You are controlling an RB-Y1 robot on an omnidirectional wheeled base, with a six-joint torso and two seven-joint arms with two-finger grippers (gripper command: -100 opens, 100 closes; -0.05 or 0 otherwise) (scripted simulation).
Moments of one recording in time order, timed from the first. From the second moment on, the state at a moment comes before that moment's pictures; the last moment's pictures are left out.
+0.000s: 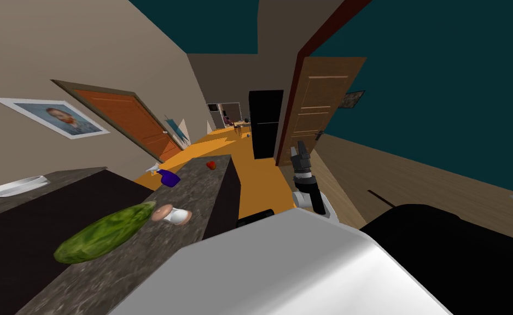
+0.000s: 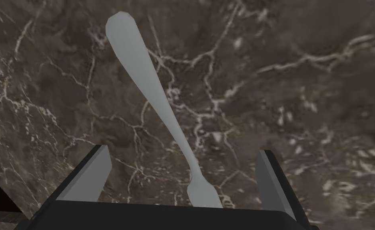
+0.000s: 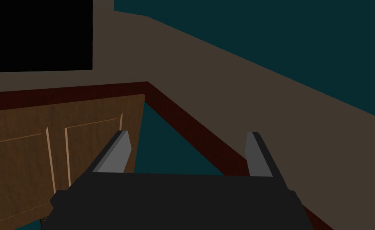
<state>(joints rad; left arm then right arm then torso) 1.26 0.40 0.61 -2.36 0.76 1.13 0.61 0.50 -0.02 -0.07 -2.33 0.09 -0.48 0.06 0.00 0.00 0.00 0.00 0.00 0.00</state>
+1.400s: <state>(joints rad) 1.26 0.41 0.59 -2.26 0.78 1.16 0.62 0.50 -0.02 -0.07 -2.33 0.09 -0.48 0.06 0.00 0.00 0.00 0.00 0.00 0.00</state>
